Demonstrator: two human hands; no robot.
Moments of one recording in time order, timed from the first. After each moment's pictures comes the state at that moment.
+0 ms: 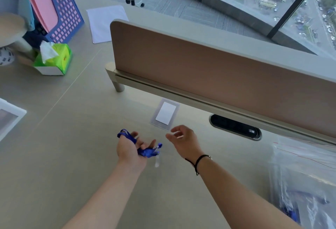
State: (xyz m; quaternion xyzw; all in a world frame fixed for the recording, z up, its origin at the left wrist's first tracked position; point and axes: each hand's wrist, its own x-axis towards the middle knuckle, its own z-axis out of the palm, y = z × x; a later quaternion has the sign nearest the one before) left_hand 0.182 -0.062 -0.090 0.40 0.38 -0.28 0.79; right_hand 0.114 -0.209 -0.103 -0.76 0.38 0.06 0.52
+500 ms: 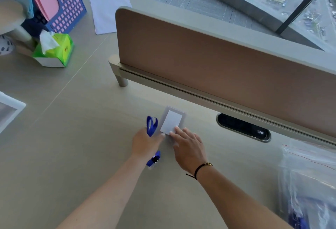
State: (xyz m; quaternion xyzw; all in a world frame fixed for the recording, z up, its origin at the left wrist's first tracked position) left_hand 0.194 -0.073 -0.126 0.85 0.05 -0.31 0.42; right_hand 0.098 -0.204 -0.144 -0.96 0.16 0.11 0.18
